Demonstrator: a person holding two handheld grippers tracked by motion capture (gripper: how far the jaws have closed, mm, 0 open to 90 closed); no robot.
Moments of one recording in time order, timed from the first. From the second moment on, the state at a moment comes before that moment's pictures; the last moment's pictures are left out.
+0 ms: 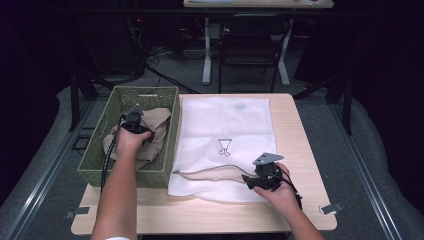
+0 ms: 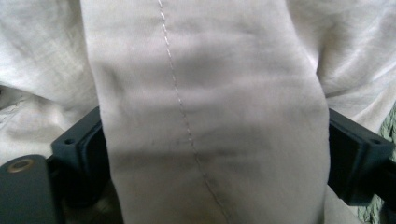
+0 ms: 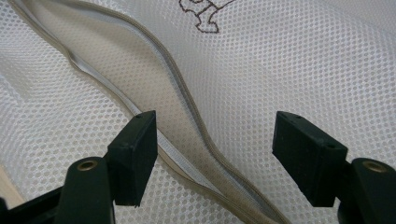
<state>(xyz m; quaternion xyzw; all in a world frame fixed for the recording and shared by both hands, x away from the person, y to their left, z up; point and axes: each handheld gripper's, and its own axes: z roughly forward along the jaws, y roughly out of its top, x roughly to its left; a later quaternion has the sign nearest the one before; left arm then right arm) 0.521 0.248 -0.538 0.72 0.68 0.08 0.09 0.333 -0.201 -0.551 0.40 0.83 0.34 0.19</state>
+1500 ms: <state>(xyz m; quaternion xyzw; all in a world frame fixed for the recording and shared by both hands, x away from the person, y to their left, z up) 0.515 0.262 -0.528 0.72 0.68 0.06 0.13 0.334 -0.201 -0.552 0.39 0.83 0.34 0.19</state>
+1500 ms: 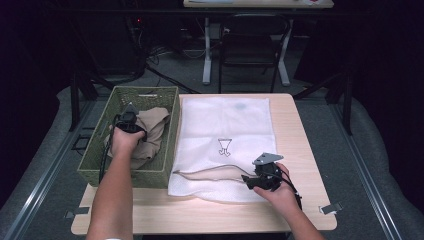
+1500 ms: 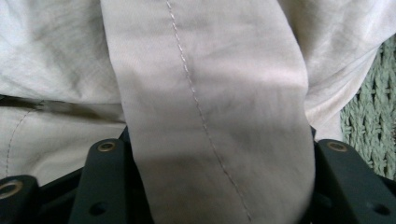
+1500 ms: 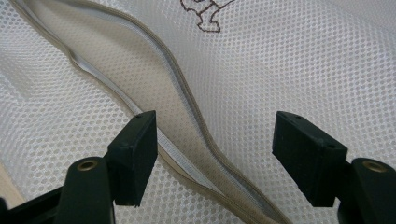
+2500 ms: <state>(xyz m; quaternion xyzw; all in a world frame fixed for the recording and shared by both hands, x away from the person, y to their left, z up) 0.508 0.265 -0.511 0.73 0.66 0.06 0.15 0.333 -0.203 -0.549 0.40 0.83 0.35 0.19</state>
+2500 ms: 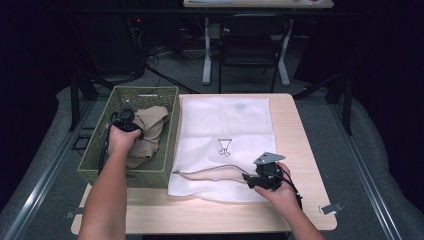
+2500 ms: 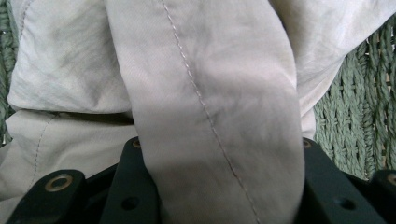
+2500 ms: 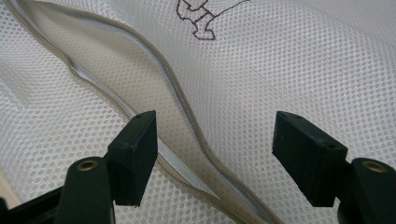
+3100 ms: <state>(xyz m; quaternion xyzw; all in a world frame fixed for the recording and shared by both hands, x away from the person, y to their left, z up) 0.502 0.271 -0.481 0.73 0.65 0.09 0.17 0.333 -0.203 -0.549 0.39 0.83 0.35 0.20</state>
